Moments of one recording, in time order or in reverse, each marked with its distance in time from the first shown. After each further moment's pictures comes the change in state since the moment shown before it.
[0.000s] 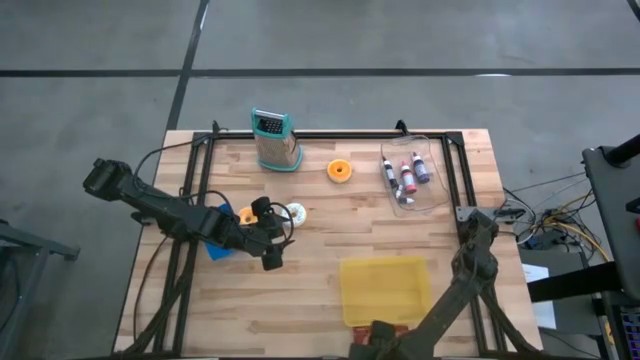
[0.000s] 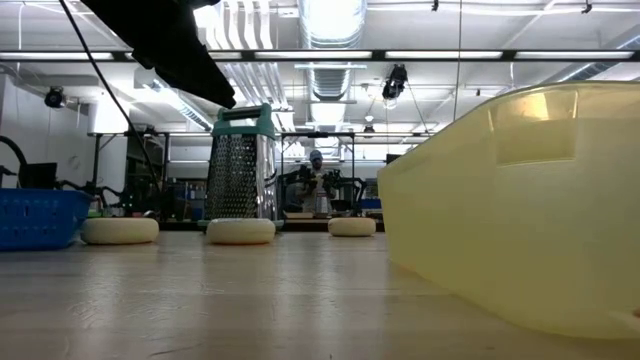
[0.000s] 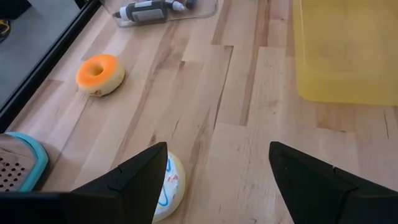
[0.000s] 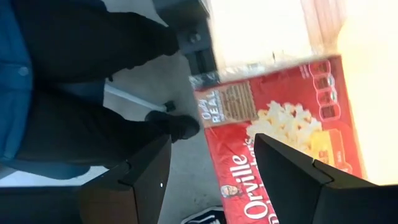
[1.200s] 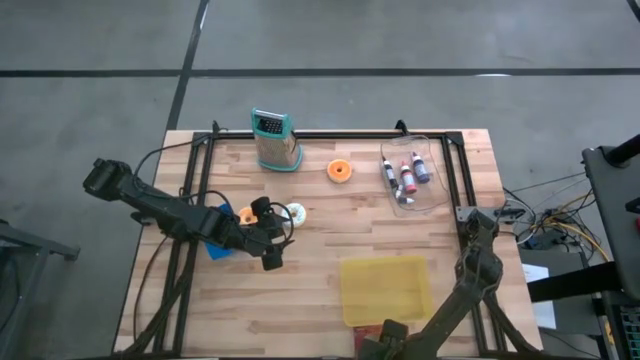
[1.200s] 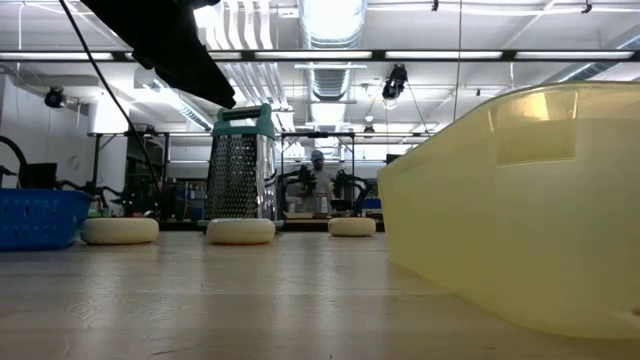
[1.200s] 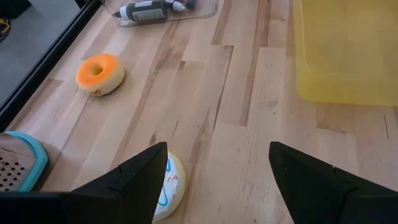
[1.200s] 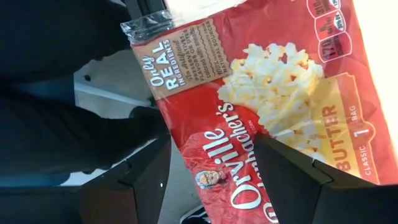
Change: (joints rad) left arm 0.000 0.000 0.000 0.000 0.000 -0.004; right arm 0.042 -0.004 -0.187 0.092 0.006 0.140
